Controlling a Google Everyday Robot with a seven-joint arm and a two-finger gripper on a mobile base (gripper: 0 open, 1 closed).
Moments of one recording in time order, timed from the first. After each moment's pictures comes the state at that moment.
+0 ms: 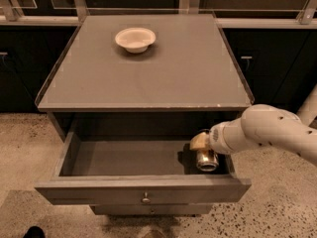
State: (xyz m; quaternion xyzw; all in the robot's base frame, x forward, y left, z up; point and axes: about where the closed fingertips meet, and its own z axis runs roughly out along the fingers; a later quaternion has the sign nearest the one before) arm 0.534 -0.160 0.658 0.02 0.95 0.22 0.20
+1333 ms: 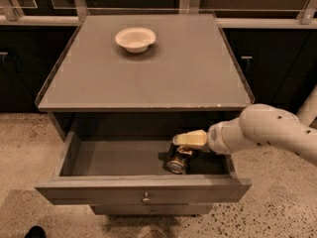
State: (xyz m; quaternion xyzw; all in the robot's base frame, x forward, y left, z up) arm 0.534 -0.160 0.658 0.02 0.95 0.22 0.20
